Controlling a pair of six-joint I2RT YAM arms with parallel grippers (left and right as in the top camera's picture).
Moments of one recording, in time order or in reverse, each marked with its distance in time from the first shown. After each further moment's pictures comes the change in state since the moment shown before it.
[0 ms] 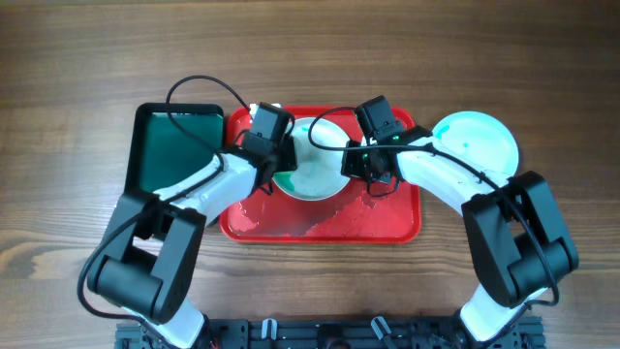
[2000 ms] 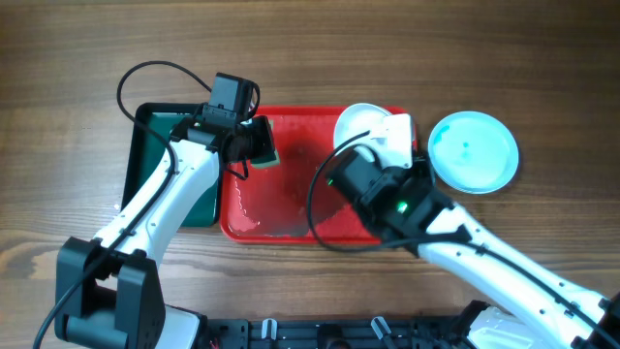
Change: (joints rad) left arm 0.132 -0.188 0.179 -0.391 0.101 -0.048; right arm 0.394 -0.484 -0.007 -0.412 1.196 -0.154
